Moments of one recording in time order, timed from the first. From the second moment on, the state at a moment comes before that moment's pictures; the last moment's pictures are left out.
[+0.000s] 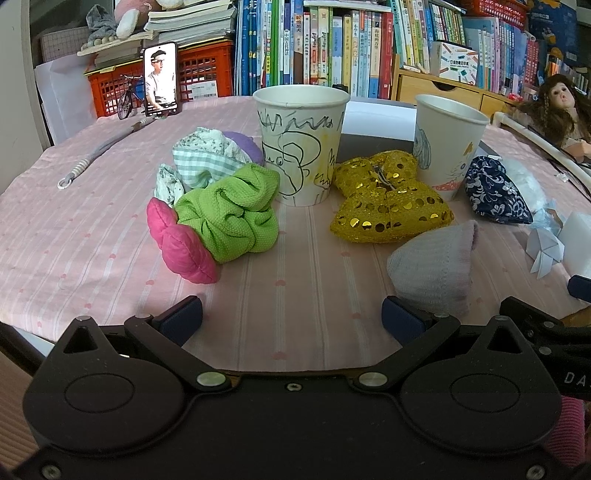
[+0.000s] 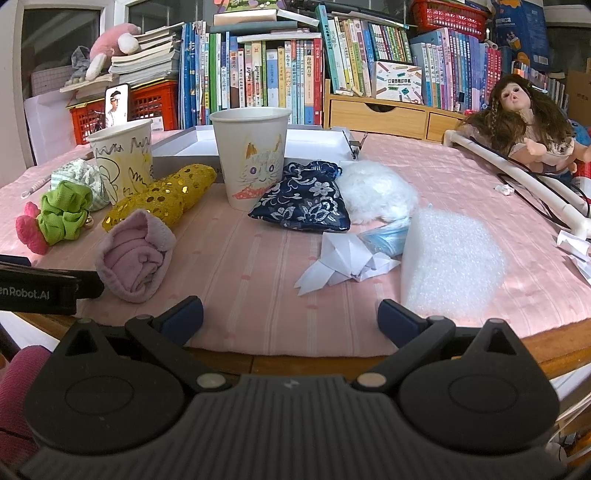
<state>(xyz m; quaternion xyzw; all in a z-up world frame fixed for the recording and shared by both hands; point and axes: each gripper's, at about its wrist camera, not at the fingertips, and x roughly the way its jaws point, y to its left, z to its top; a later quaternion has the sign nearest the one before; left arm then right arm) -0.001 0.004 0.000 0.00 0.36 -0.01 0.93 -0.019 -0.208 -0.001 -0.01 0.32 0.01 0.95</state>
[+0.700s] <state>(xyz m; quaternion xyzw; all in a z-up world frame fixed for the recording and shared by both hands) -0.024 -0.013 0.033 0.00 0.30 -0.09 0.95 -0.038 -0.229 0.030 -0.01 0.23 -0.02 0.97</state>
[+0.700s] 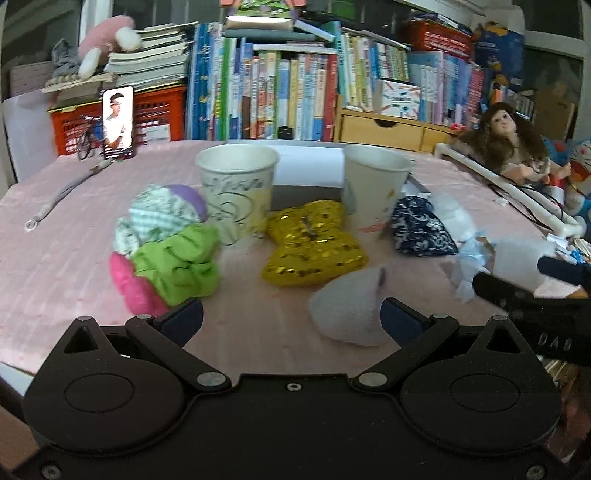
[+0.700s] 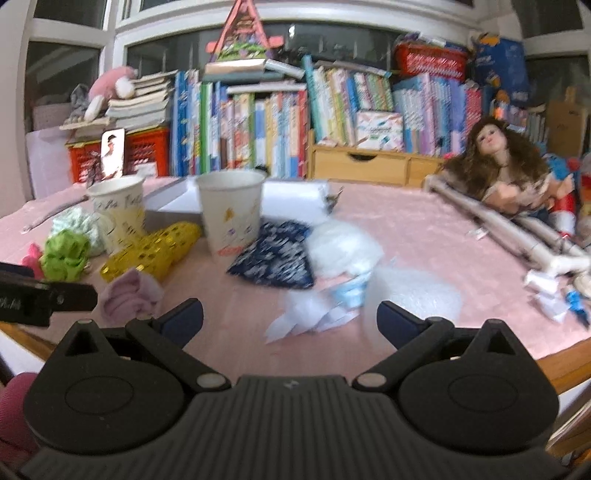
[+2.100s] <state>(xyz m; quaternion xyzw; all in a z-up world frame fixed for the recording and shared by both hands) 0.002 -0.052 0.009 0.02 0.34 -0.12 0.93 -0.018 -0.295 0.007 0.00 0.25 -0.13 0.96</state>
